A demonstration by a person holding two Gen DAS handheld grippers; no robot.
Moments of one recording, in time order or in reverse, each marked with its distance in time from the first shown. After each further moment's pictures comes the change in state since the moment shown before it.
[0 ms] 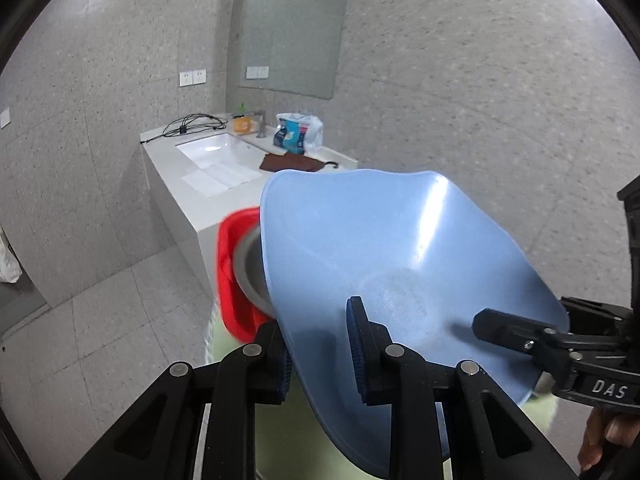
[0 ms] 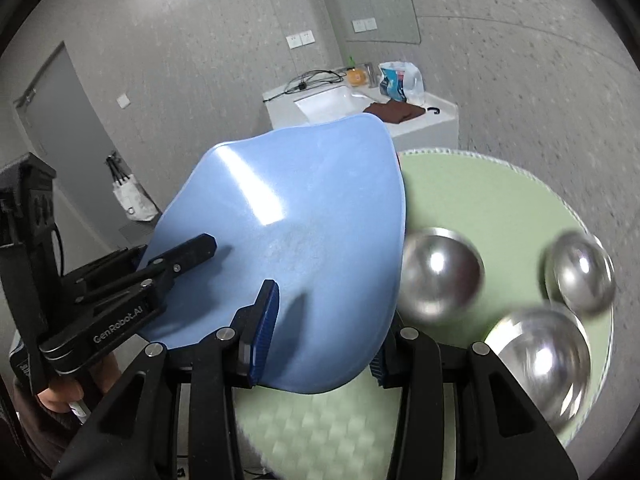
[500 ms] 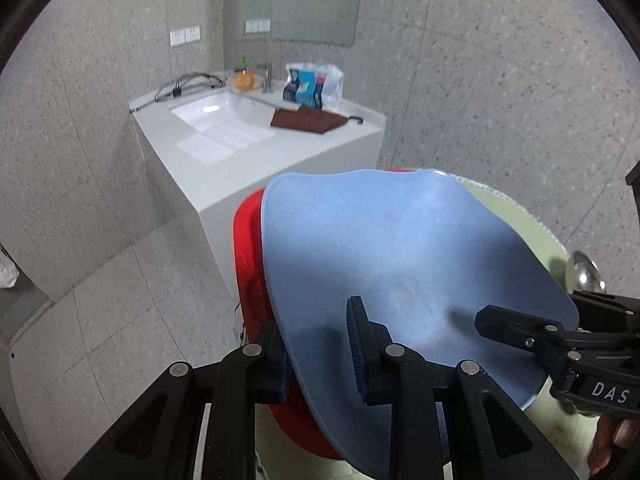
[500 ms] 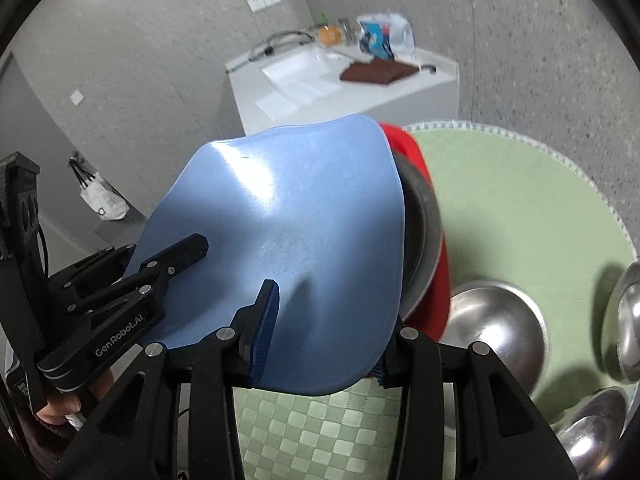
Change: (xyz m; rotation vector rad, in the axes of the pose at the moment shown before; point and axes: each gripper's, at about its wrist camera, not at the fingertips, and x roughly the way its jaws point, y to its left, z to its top) left arm 0.133 0.065 0.049 0.028 0.183 0.012; right arm 0.137 -0.016 0.059 0.098 0.157 -0.065
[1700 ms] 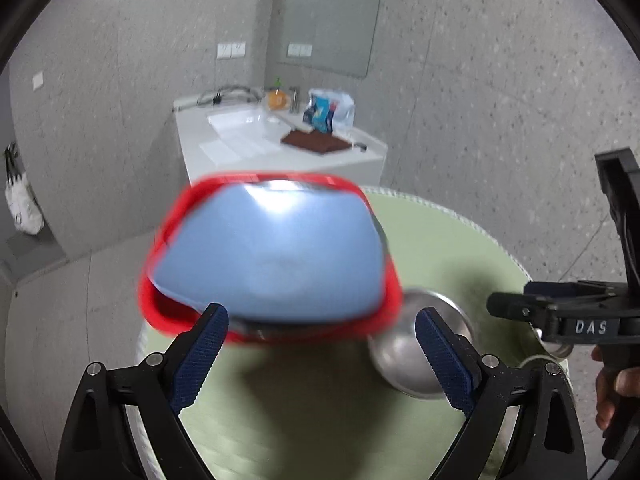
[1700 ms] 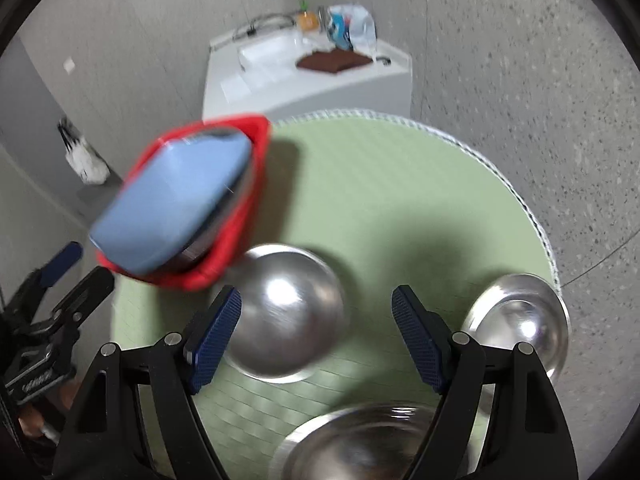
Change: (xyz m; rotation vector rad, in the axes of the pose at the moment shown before) left arm -0.039 -0.181 -0.064 -0.184 -0.112 0.113; right arm -0.064 -0.136 -0.002 -0.113 0.091 -0.068
